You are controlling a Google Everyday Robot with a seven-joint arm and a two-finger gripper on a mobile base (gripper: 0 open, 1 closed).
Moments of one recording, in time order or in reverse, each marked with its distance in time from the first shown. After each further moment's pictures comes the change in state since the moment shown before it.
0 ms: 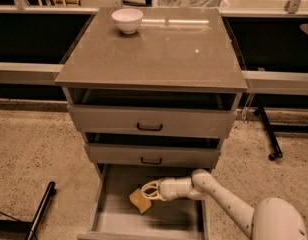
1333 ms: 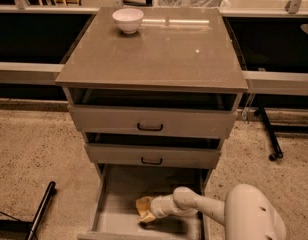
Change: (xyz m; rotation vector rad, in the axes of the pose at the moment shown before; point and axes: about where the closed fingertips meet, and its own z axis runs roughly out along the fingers) arm 0.142 0.062 0.054 0.035 0.421 0.293
